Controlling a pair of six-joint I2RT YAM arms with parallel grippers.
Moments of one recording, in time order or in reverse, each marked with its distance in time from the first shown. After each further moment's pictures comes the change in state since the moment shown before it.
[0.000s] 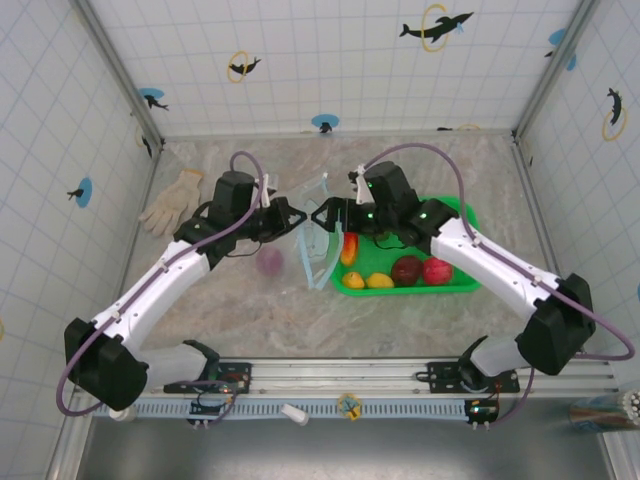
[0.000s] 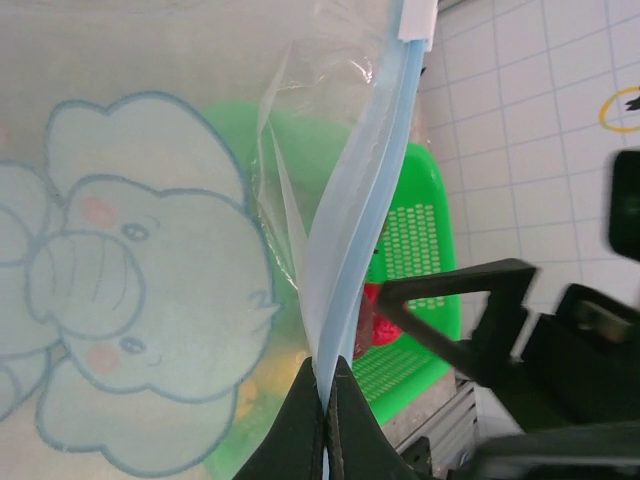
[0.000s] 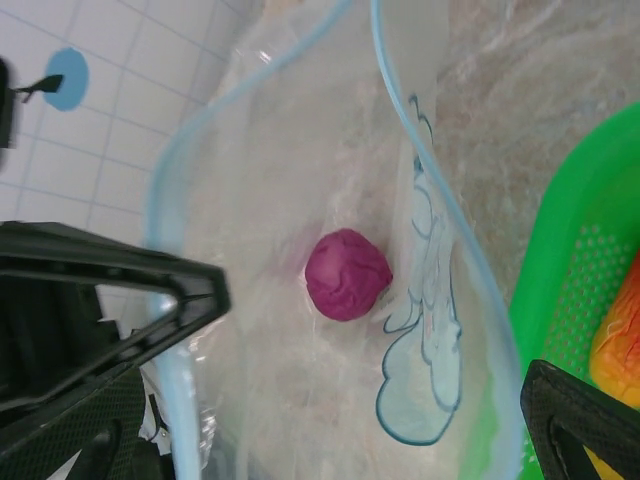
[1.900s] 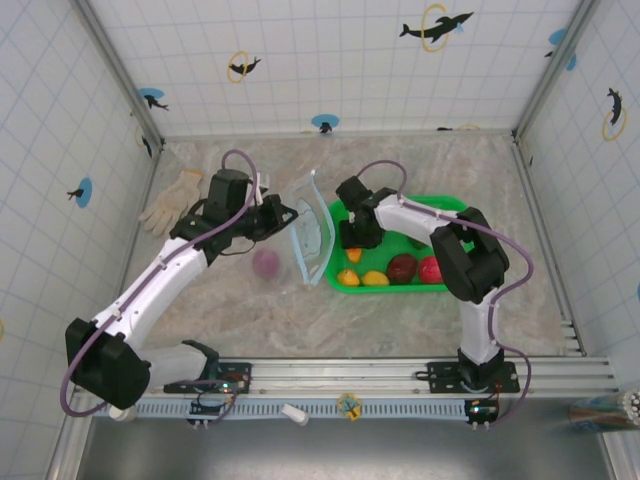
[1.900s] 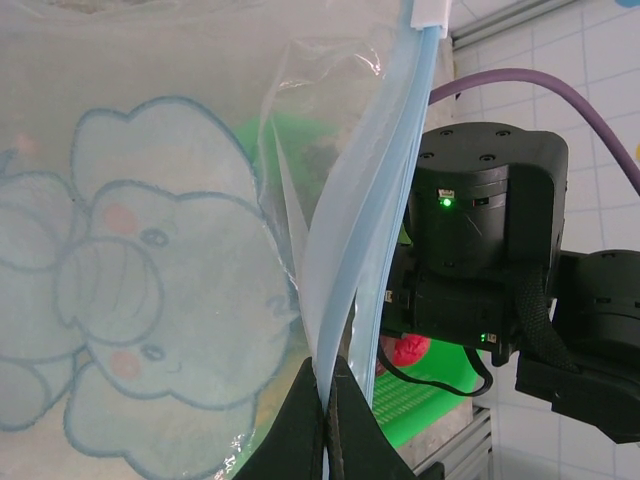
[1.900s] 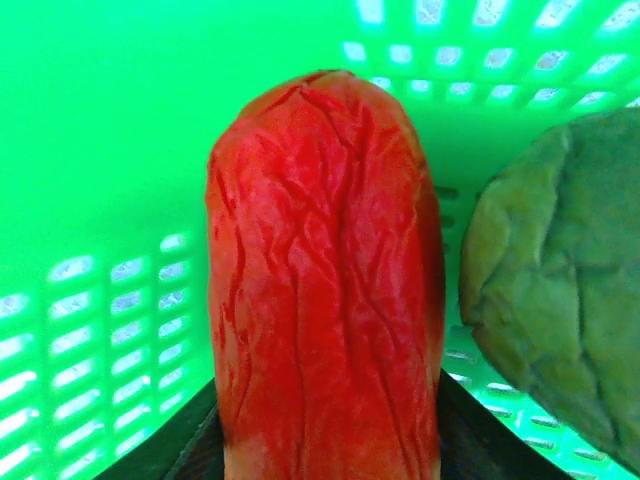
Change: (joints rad) left arm 0.052 0.009 0.011 -0.038 -0.019 0.001; right arm -0.082 0.581 0.174 -0.242 0.227 -0.179
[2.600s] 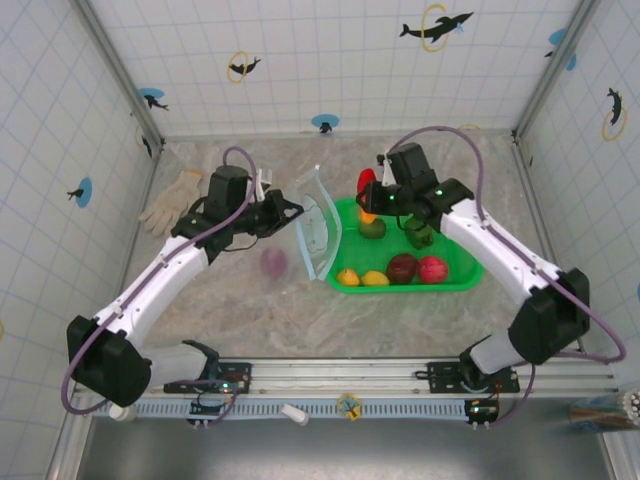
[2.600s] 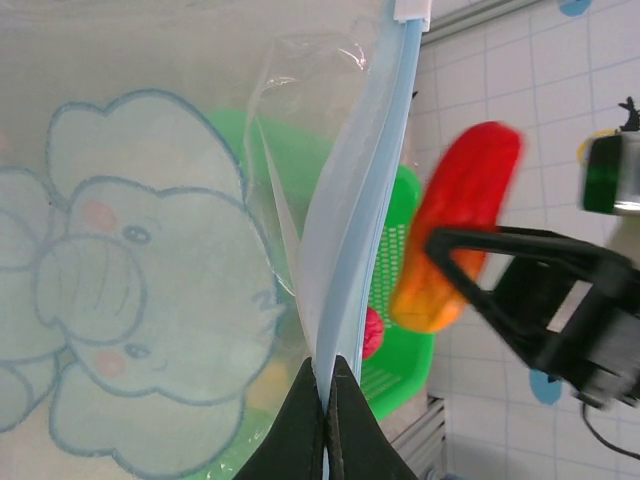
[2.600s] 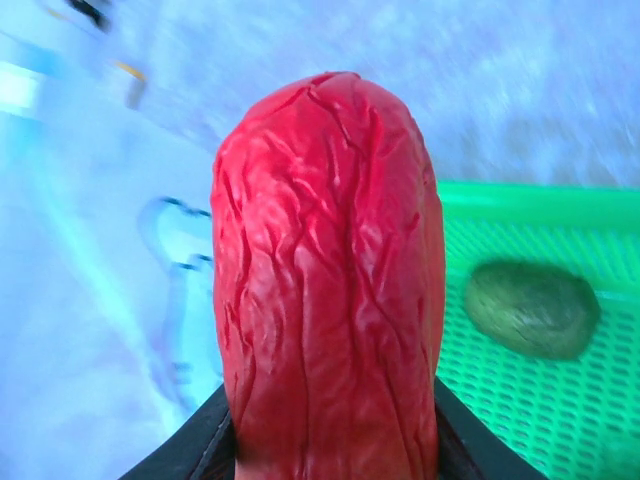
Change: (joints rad) left arm 0.000 0.016 0.005 0.074 0.080 -0.083; right arm -0.095 -0.554 -0.084 0.095 -0.110 0.008
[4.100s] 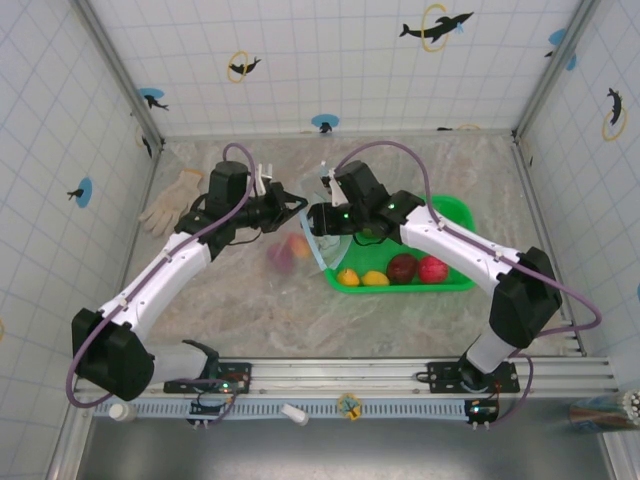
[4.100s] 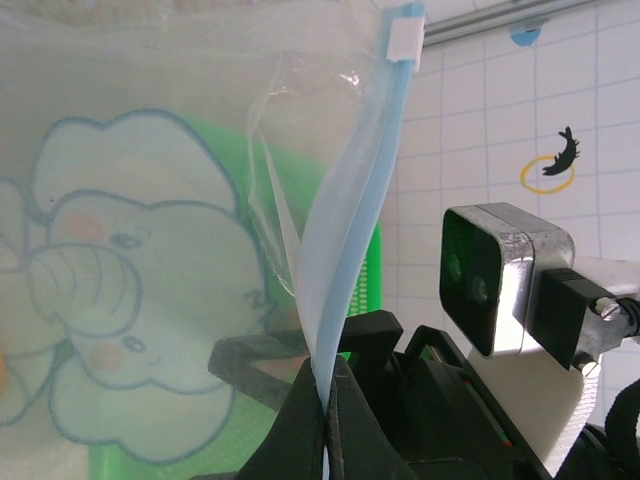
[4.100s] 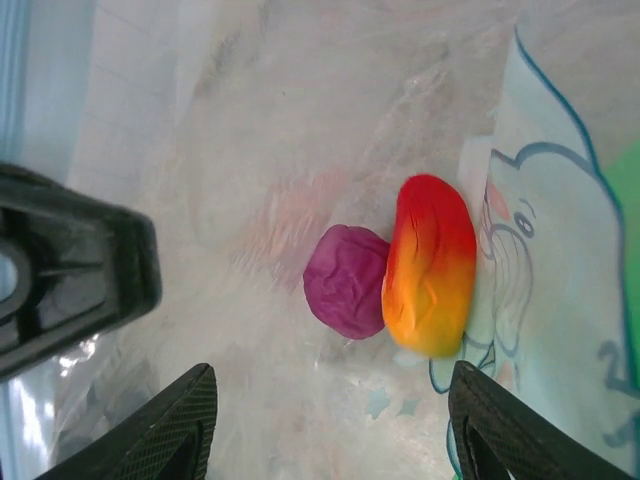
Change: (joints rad) left arm 0.013 0.033 0.000 0.094 0.045 -0.103; right arm 0.233 0.180 0.042 0.101 -0.097 0.069
